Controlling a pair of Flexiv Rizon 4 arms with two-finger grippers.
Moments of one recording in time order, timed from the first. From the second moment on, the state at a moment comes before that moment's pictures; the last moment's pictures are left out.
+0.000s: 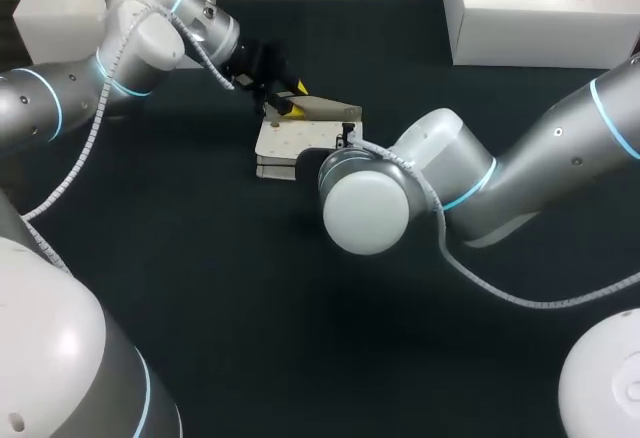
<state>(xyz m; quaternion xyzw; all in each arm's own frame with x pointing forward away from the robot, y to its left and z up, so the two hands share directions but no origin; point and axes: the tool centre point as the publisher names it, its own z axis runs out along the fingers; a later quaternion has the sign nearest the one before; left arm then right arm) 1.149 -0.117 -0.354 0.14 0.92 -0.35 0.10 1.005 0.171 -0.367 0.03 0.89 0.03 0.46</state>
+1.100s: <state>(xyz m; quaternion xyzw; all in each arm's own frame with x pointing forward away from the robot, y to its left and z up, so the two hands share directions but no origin) 1.163 -0.108 -0.330 0.10 0.92 -0.37 0.07 0.985 0.174 -0.332 0.03 0.90 0.03 0.44</state>
